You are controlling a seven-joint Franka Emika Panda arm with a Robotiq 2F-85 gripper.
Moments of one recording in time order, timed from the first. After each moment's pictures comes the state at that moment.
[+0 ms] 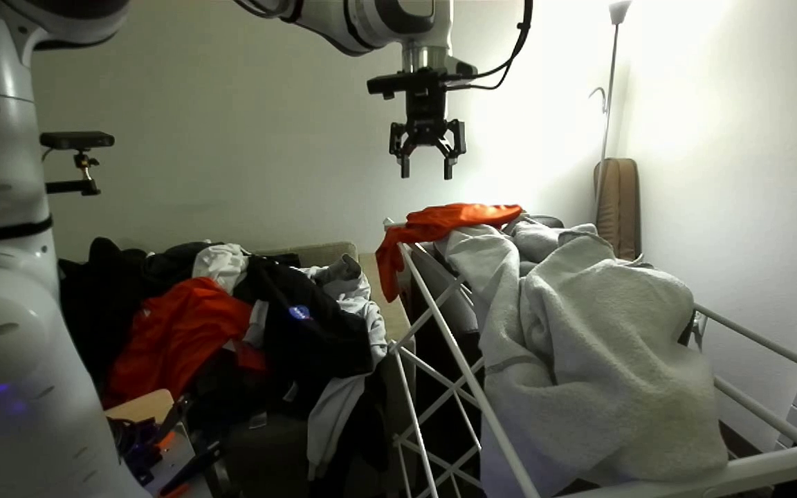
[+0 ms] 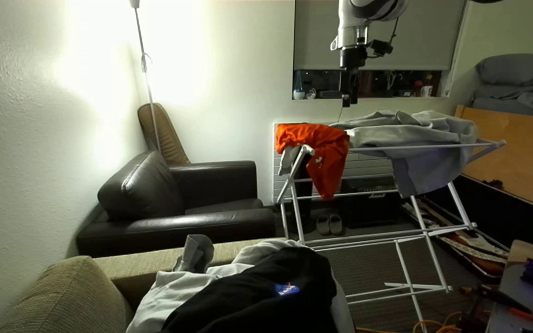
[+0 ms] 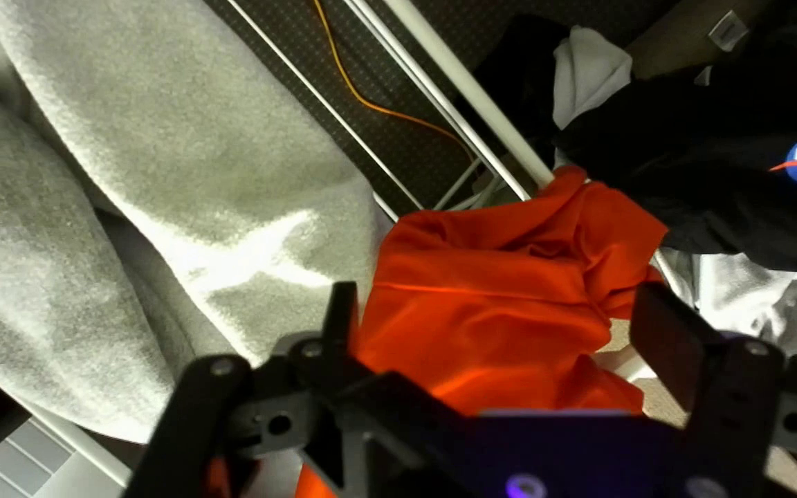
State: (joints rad) arm 0.00 0.16 -0.02 -1.55 -0.04 1.66 -0.27
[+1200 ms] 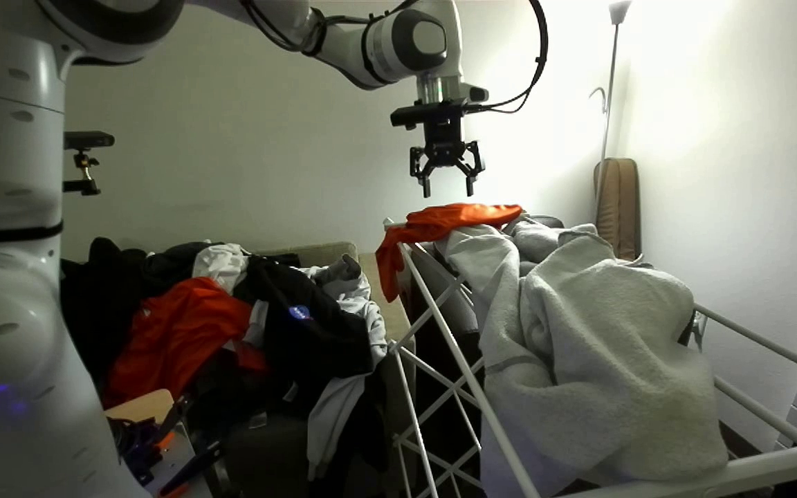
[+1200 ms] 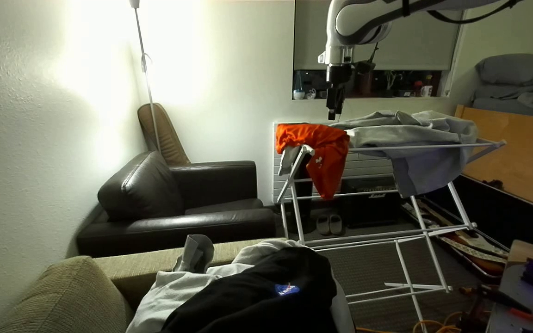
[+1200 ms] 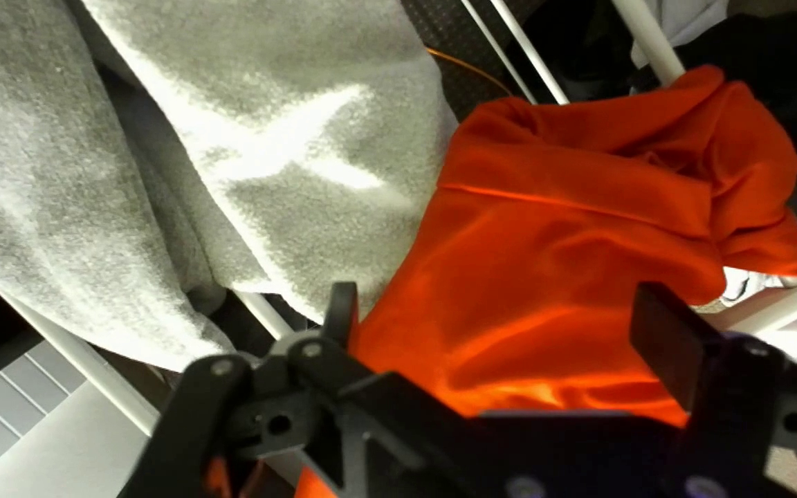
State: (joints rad) arm 0.00 0.27 -0.02 -1.53 -0.09 1.83 -0.32
